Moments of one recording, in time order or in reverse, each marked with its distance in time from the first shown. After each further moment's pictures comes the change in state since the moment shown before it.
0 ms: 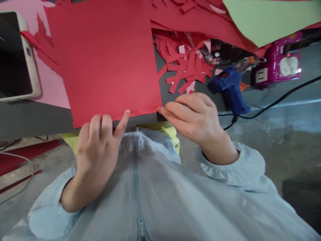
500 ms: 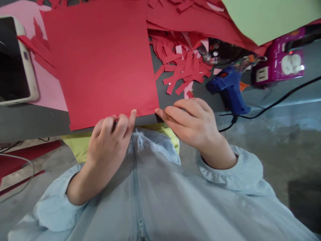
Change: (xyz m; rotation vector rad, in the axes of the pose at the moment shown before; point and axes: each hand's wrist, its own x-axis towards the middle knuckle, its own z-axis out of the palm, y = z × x) left_hand 0.019 0.005 0.001 0.088 0.012 0.201; right_hand -0.006 -0.007 -0.001 0.009 -0.027 0.077
